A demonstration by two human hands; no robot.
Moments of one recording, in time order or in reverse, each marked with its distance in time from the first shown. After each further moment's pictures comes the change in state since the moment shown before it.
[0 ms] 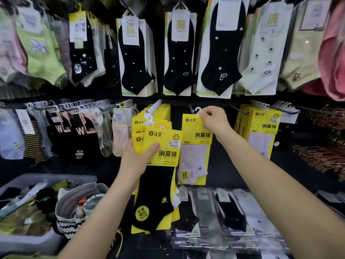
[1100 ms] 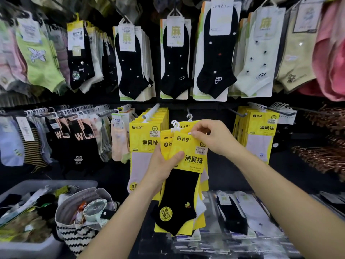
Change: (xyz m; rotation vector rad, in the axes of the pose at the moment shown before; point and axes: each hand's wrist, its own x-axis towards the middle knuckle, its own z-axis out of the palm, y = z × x) left_hand 0.010 -0.035 0.054 -0.097 -0.176 -0.124; right_hand -0.057 -0.010 -0.028 -0.112 -0.231 -0.297
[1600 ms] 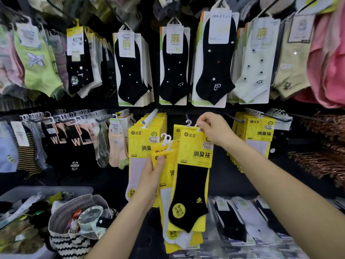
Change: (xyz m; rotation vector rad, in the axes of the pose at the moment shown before) left_hand -0.009 -0.012 -0.015 -0.167 0.069 -0.083; right_hand 0.037 0.006 -0.008 -0.098 0.095 0.104
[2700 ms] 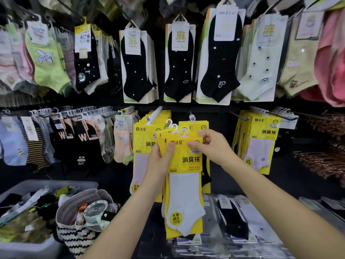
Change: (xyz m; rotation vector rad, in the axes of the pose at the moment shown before) left_hand 0.004 0.020 0.018 -0.054 0.037 0.081; right_hand -0.047 0.007 0.025 0.270 -0.116 0.144
